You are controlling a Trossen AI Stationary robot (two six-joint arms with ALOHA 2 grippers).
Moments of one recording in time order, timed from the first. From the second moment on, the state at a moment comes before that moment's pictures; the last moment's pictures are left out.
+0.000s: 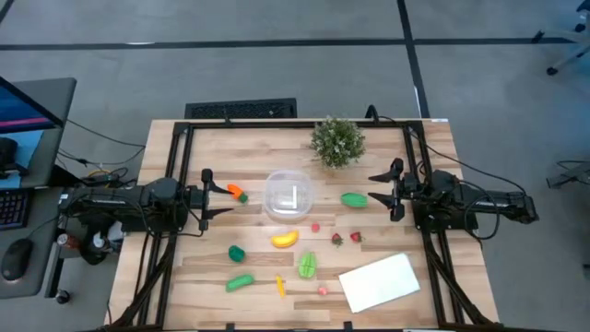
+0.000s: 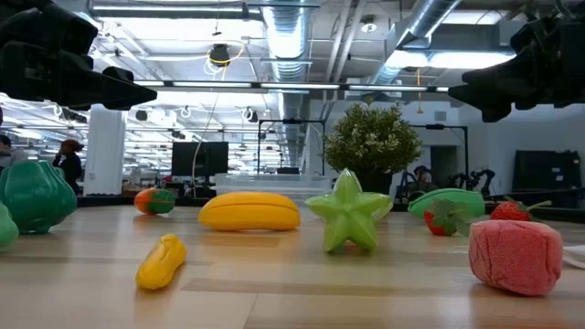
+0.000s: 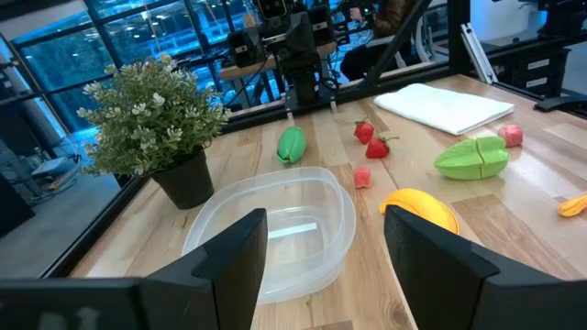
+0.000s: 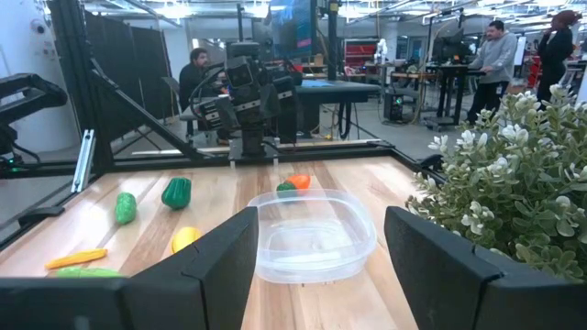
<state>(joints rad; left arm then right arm) -0.01 0.13 0.01 0.03 -0.01 0.24 -0.09 0.01 0.01 0.01 0.00 -0.02</state>
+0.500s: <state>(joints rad) -0.01 0.13 0.01 0.08 -0.01 0.19 -0.09 0.01 0.00 0.04 0.00 0.42</state>
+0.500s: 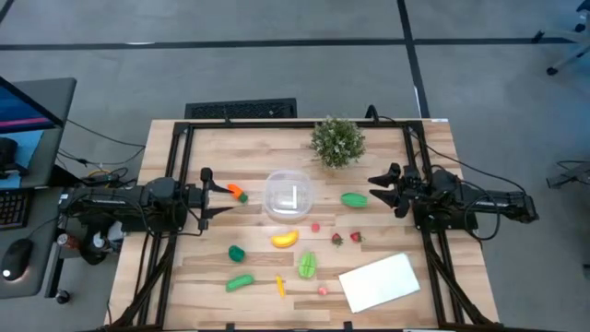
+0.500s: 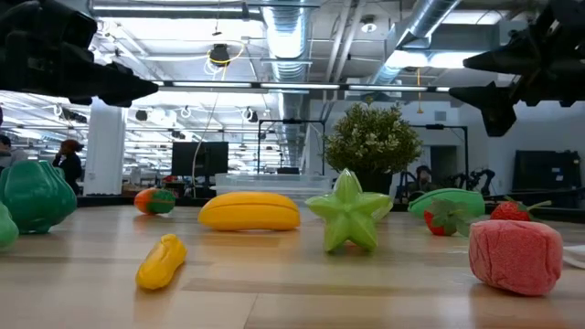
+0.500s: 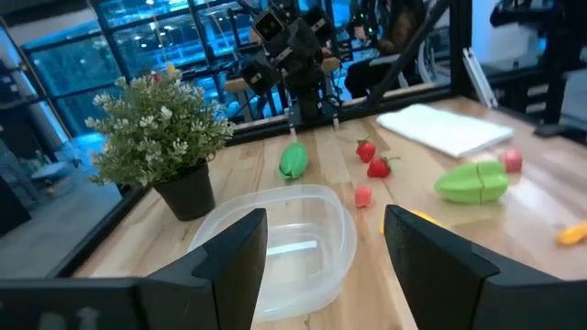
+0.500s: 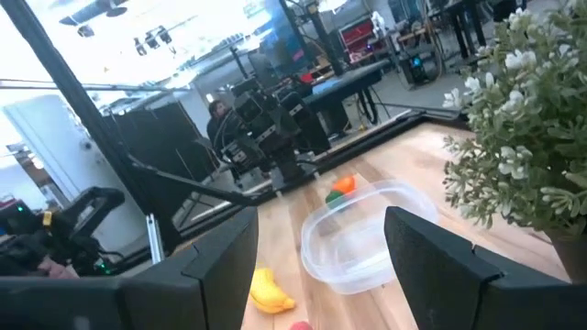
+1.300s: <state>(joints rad) -0.01 0.13 0.01 0.04 0.02 0.03 -0.09 0.01 0.01 0.09 0.00 0.39</state>
